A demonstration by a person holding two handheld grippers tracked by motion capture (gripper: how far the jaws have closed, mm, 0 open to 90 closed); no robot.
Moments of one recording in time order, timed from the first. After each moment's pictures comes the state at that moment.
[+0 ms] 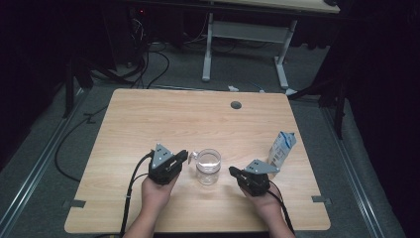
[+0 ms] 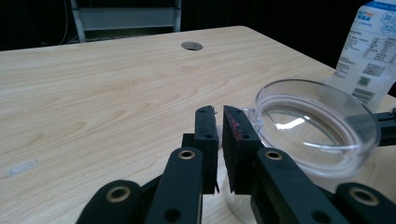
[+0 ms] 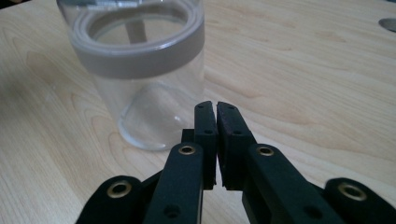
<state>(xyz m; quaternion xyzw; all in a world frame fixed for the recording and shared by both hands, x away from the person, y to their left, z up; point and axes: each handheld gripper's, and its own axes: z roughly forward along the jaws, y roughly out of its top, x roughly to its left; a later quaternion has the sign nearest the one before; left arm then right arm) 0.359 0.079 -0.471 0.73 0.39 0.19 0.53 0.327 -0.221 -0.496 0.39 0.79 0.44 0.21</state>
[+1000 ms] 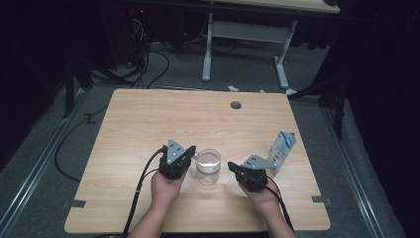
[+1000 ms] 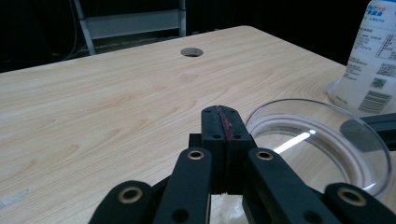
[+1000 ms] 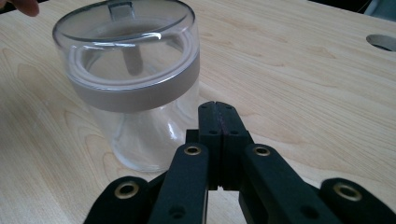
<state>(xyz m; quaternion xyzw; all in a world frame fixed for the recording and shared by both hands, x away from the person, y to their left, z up) 0.364 0.051 -0.464 0.74 0.37 0.23 0.50 0.334 -0.213 -0.486 0.39 0.78 0.44 0.22</state>
